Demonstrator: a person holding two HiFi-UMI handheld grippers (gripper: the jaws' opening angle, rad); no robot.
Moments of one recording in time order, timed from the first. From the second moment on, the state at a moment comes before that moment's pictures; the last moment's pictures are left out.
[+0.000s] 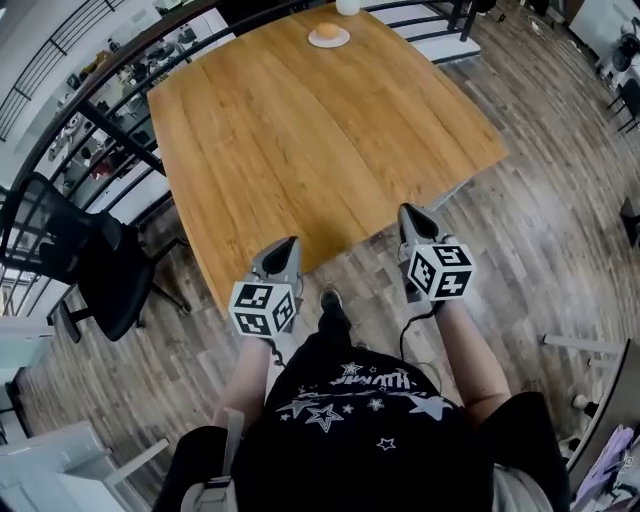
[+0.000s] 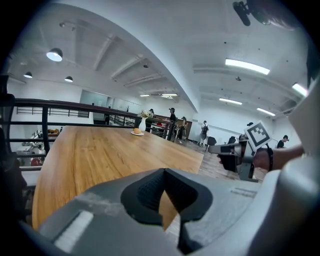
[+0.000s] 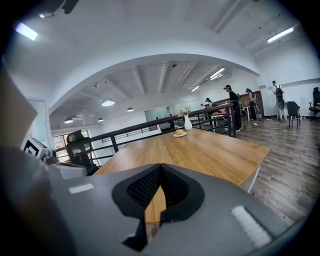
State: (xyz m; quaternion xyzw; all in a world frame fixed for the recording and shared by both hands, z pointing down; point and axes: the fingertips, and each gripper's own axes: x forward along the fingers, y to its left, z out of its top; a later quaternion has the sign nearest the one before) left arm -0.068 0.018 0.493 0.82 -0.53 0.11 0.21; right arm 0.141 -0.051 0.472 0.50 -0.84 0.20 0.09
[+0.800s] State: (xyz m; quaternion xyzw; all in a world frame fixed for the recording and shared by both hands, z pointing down) left arm -0.150 -0.129 0.479 0.82 -0.53 0.07 0.20; right arm 0.096 -0.201 0.429 0.53 -0.83 0.15 0.08
